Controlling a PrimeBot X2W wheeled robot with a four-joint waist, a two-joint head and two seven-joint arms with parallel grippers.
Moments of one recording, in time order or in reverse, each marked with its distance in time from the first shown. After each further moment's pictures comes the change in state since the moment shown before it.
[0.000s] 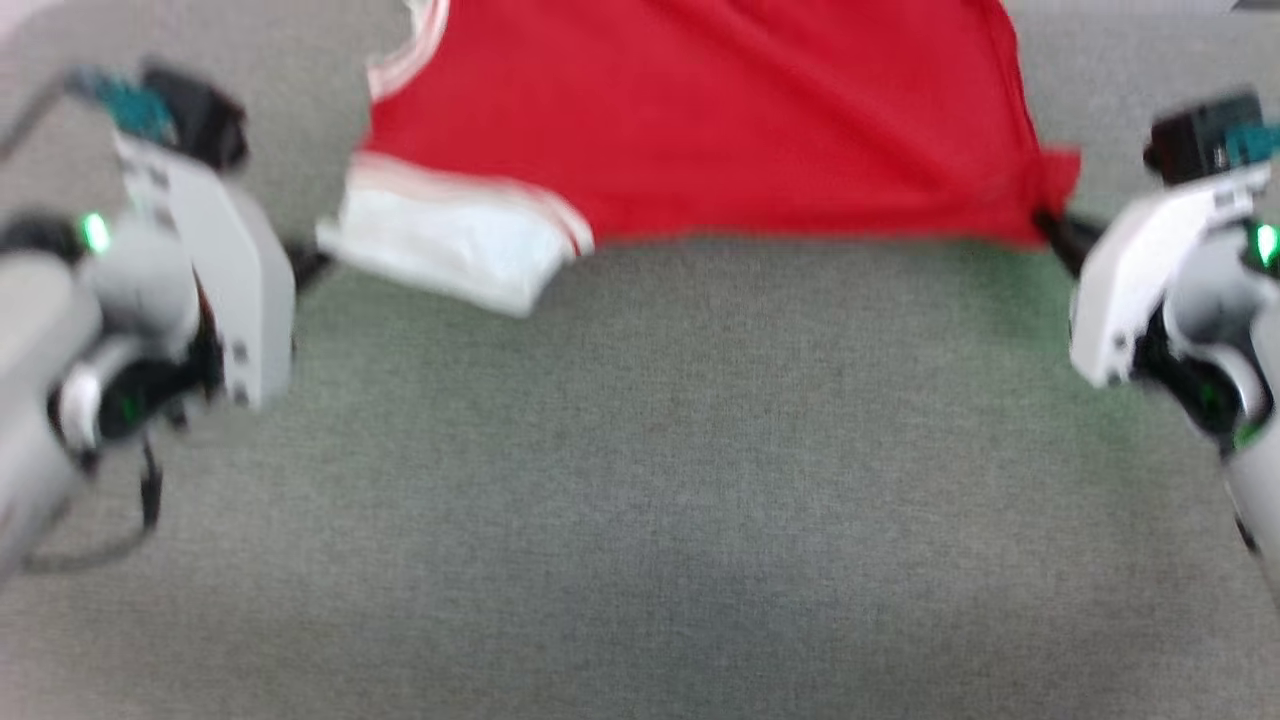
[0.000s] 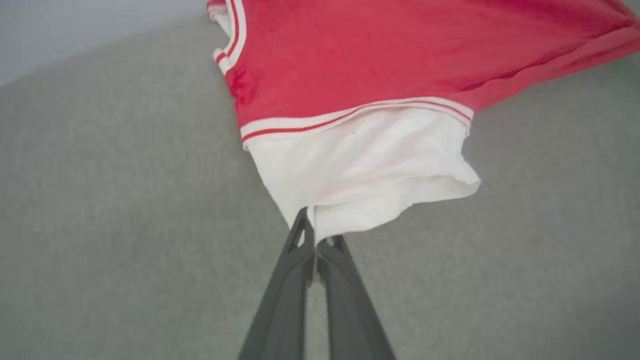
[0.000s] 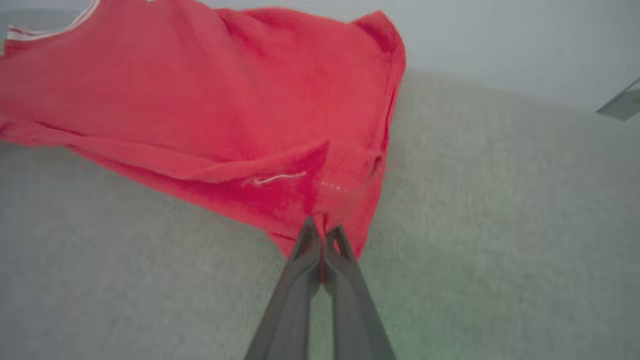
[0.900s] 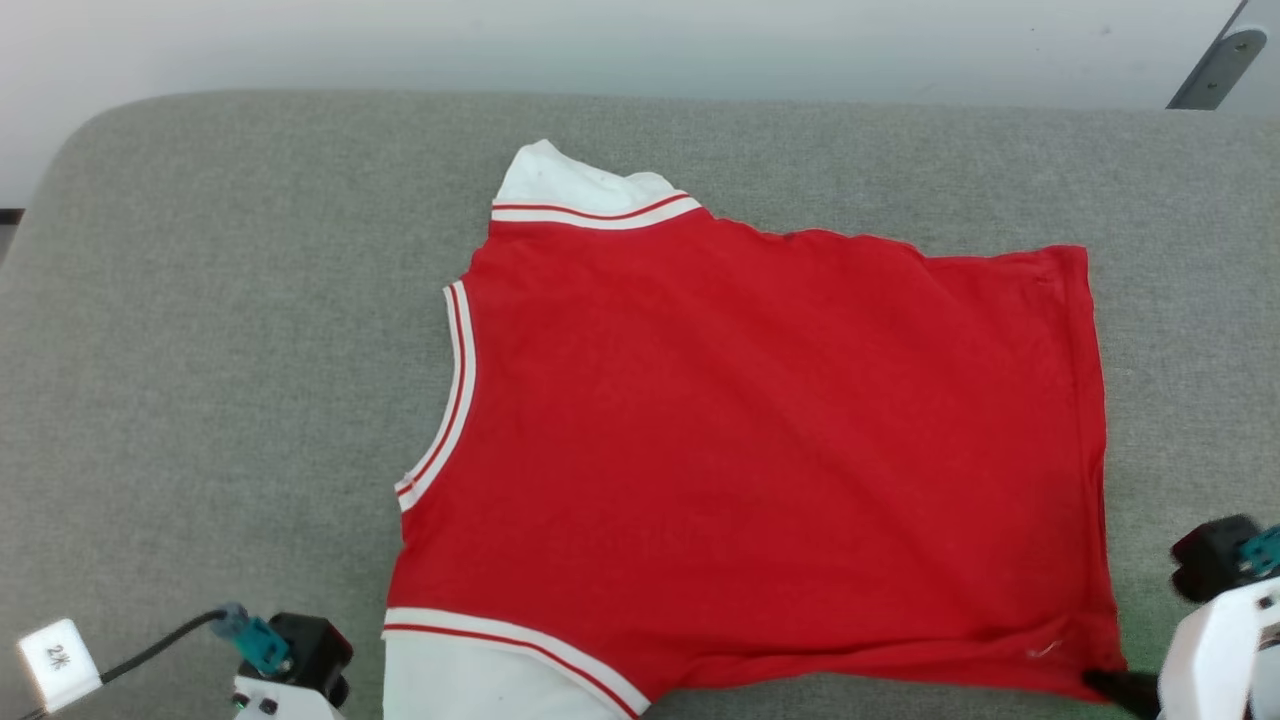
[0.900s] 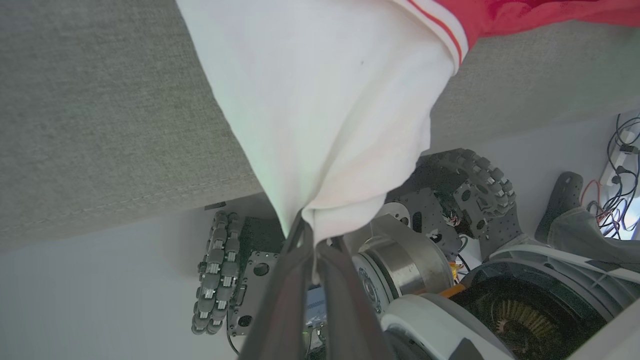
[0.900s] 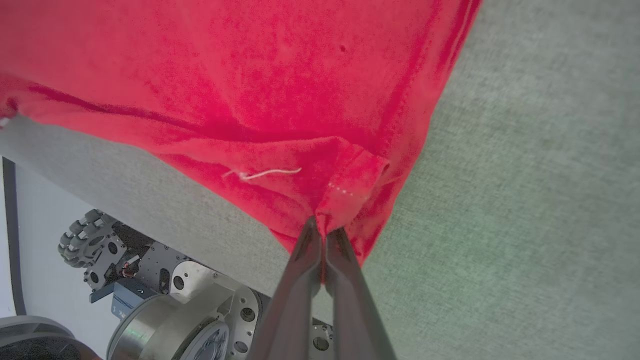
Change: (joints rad) left arm 0.633 0.322 -0.093 -0.837 -0.262 0.511 -0.024; right arm 0.865 -0.106 -0.303 -0.711 0.131 0.000 0.600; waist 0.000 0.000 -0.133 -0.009
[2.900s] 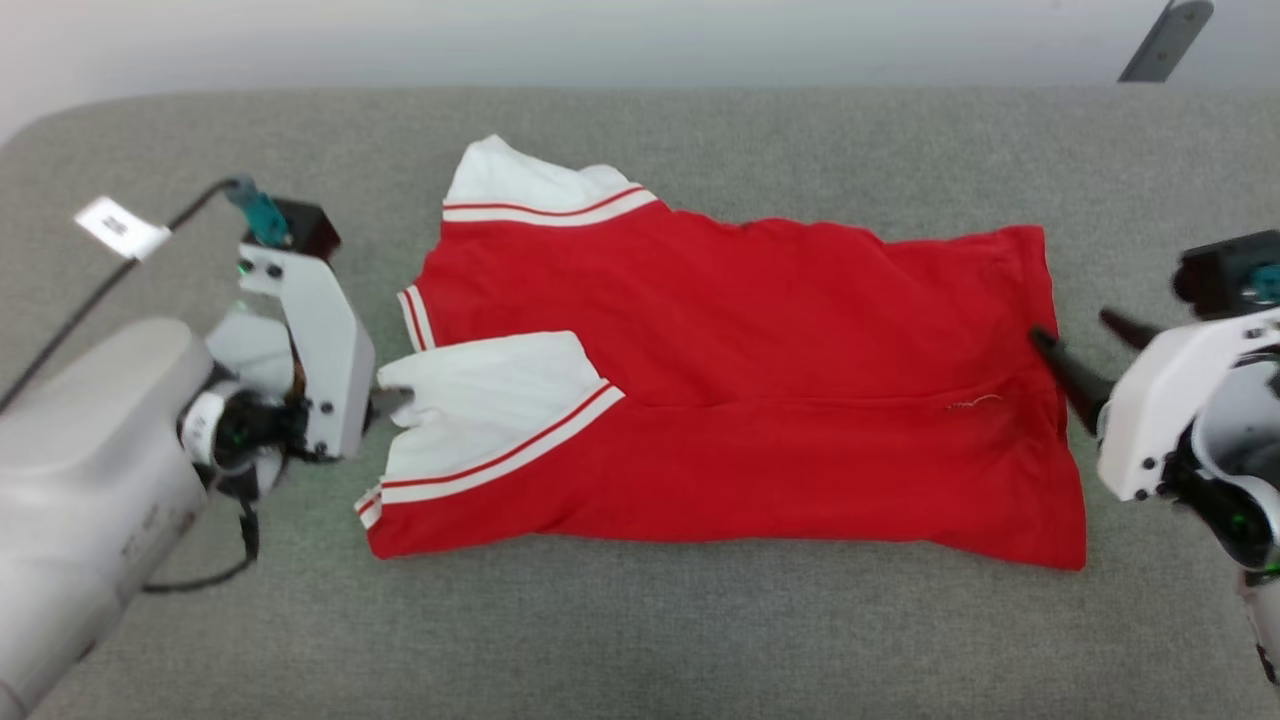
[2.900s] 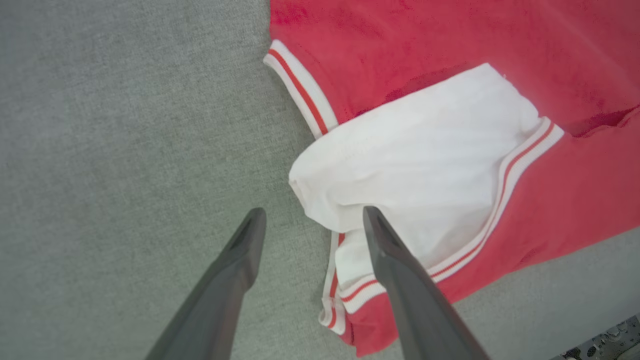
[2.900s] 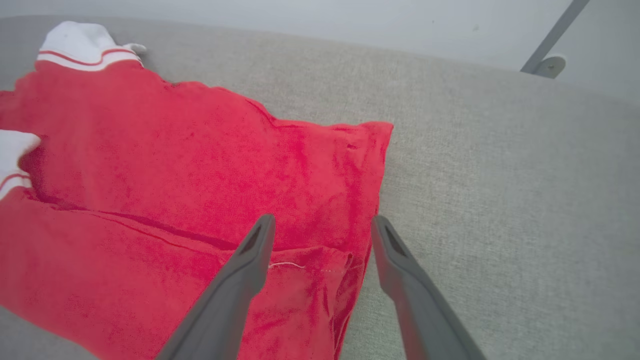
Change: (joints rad) left arm -0.534 -0.522 0.088 1.122 0.240 -0.515 0.260; right arm -0.539 0.110 0.102 0.396 -0.225 0.000 -0.477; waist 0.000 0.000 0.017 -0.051
